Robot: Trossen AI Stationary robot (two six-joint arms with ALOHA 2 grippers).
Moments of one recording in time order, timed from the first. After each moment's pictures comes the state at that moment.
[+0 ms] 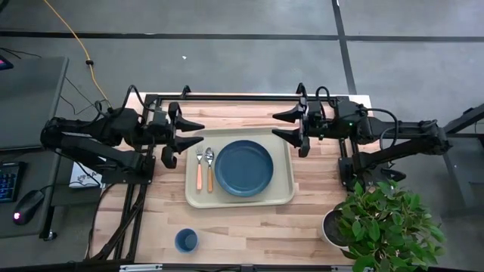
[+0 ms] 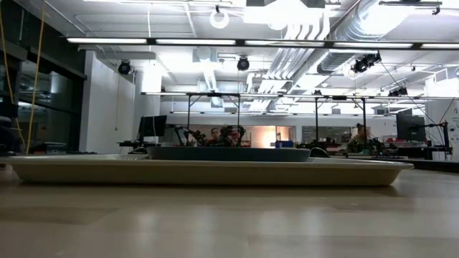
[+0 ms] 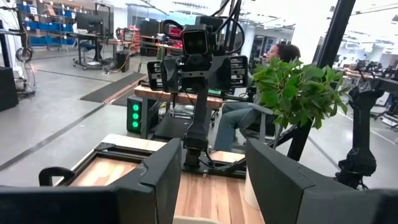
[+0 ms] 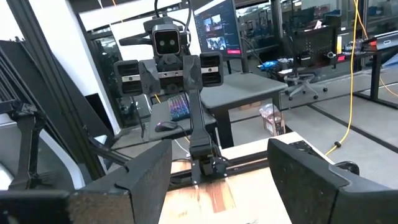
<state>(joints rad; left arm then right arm) -0.01 0.85 1.00 -0.12 -0.19 -0.13 -0.02 1.04 1.05 0.04 0.05 0.20</state>
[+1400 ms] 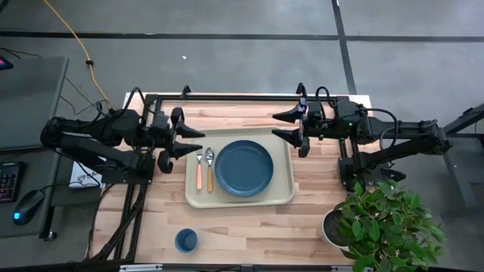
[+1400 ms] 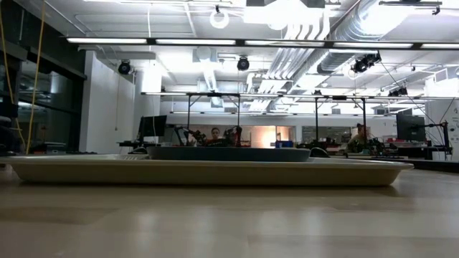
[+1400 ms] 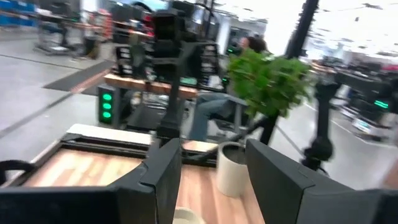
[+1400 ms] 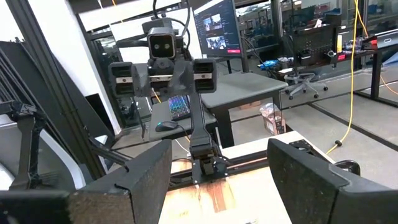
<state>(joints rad) -0.03 0.86 1.00 -0.15 -0.08 -0.18 -0.02 1.04 1.05 0.04 0.05 0.21</state>
